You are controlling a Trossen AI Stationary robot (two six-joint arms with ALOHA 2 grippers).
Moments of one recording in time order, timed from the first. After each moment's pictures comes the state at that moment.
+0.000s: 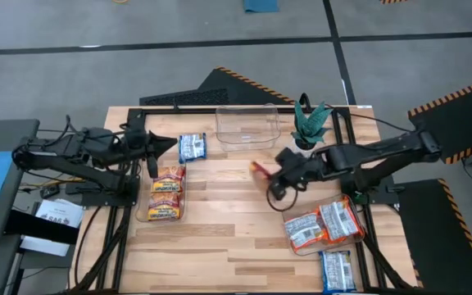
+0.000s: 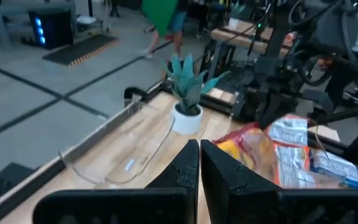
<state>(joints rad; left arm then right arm) -0.15 0.70 0.98 -0.42 -0.54 -0.28 0.18 1.30 1.12 -0.66 0.29 0.86</state>
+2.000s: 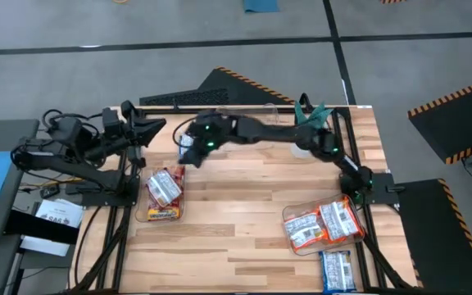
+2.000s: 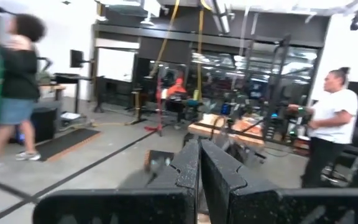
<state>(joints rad) -0.15 0.67 0.98 0.03 -0.52 -0.03 -0.19 2.31 2.15 -0.29 -0.48 0.53</state>
